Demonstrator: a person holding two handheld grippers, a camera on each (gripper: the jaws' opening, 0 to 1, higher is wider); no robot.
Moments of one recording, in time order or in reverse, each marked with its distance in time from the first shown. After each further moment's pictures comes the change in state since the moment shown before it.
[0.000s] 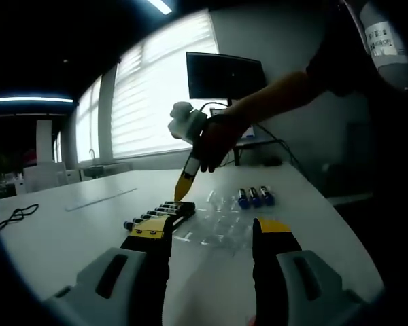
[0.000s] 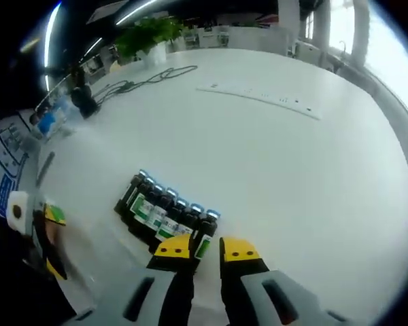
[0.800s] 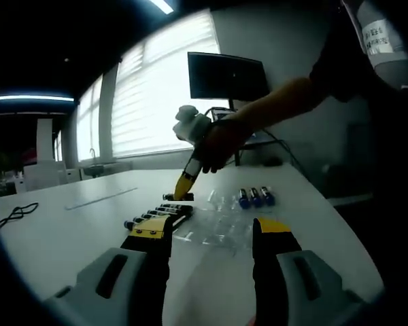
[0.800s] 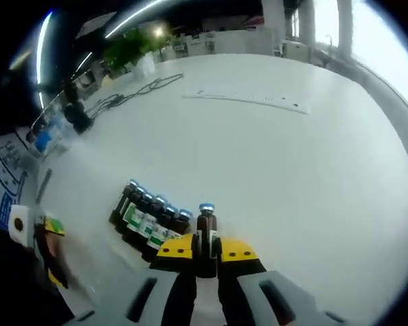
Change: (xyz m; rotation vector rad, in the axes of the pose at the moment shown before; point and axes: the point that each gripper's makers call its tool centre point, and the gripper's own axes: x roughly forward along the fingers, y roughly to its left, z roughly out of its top) left arm 0.000 0.001 -0.001 -0.008 0.001 0.002; right arm -0.011 -0.011 0.009 0.115 -0.096 -0.001
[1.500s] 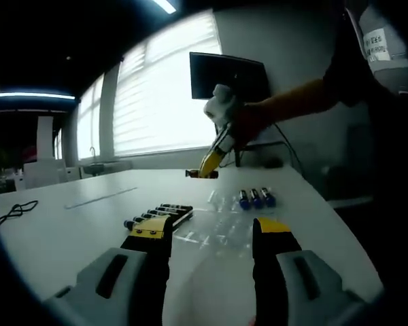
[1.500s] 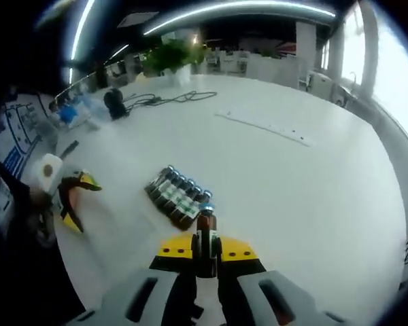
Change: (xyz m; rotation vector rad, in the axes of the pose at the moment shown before) left arm 0.000 0.001 0.000 -0.009 -0.002 -0.001; right arm -0.066 0.013 -0.021 -0.297 -0.080 0.077
